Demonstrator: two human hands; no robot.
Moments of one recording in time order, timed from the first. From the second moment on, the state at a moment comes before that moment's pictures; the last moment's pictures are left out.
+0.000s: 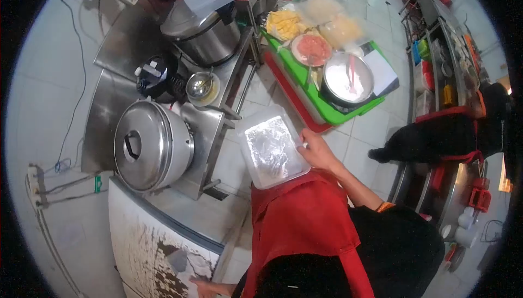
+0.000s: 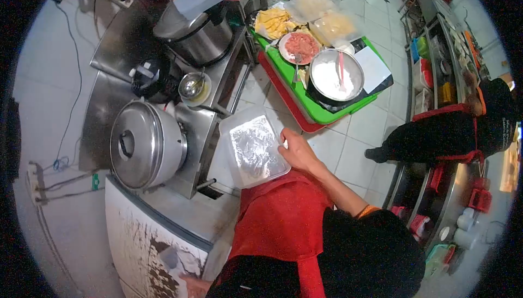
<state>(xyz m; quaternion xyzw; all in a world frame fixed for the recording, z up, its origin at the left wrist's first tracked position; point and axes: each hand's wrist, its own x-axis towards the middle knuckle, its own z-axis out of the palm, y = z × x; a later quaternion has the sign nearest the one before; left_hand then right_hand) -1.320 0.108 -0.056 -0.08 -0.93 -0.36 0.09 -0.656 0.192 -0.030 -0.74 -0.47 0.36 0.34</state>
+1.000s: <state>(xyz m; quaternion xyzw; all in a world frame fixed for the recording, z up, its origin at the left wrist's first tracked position) -0.773 0.682 -0.056 -0.78 -0.41 -0.12 -0.46 -0.302 0.365 -0.100 -0.90 0.00 -0.12 0.43</state>
